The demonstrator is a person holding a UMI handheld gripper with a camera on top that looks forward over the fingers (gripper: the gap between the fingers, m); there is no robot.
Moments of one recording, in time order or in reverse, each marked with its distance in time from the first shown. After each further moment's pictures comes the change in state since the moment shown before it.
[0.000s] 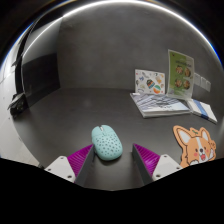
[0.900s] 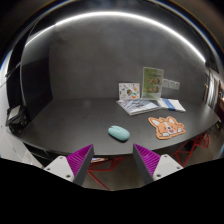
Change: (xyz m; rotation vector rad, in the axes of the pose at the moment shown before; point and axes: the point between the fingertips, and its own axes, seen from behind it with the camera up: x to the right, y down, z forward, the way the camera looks) arm -0.110 -0.027 -0.202 0.011 0.300 0.134
